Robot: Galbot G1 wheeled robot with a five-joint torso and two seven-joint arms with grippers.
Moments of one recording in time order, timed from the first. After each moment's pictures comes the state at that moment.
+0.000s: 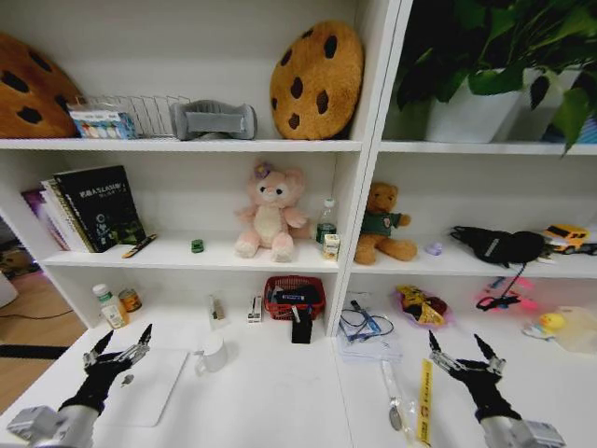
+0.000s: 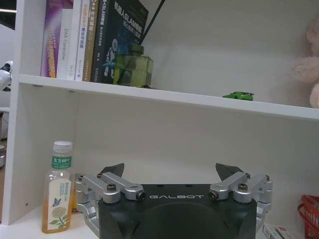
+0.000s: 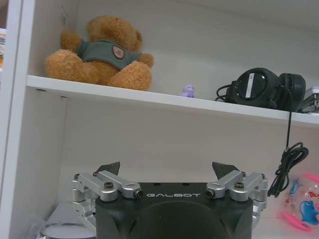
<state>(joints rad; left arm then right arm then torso) 1.94 -1.06 -1.00 -2.16 -0.81 -0.10 -0.01 -1.98 1.12 0.90 2.17 0.45 0.23 0.19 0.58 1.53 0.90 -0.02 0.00</state>
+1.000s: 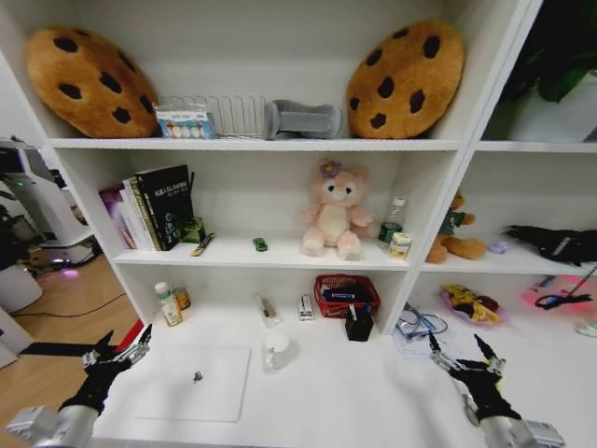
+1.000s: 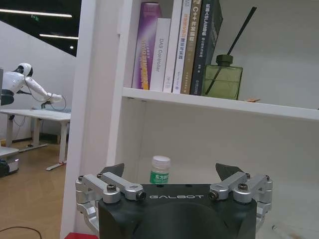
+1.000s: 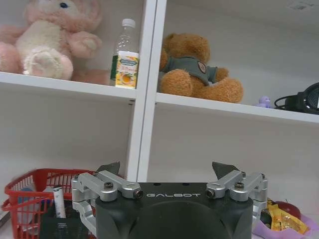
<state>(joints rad) 1.94 -1.06 -1.00 -2.16 -0.81 -0.10 -0.01 -1.98 1.12 0.90 2.17 0.45 0.23 0.19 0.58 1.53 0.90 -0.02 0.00</state>
